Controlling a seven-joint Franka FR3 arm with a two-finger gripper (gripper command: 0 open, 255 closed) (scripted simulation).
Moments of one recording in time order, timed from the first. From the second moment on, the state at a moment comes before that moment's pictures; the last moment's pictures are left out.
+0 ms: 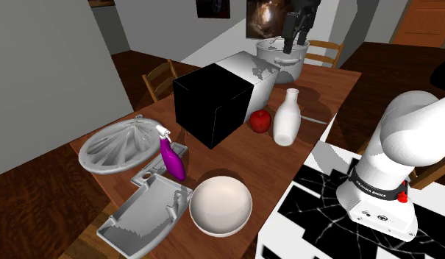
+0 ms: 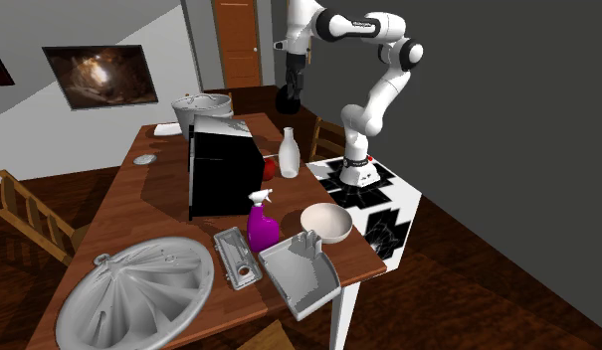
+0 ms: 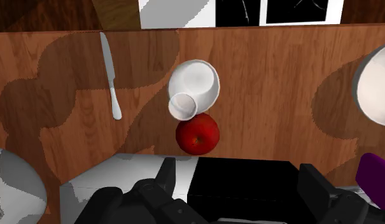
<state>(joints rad) 0.00 -0.76 -0.03 -2.27 -0.06 1.61 0.01</state>
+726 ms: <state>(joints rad) 0.05 -0.71 0.11 -2.44 0.02 1.89 0.16</state>
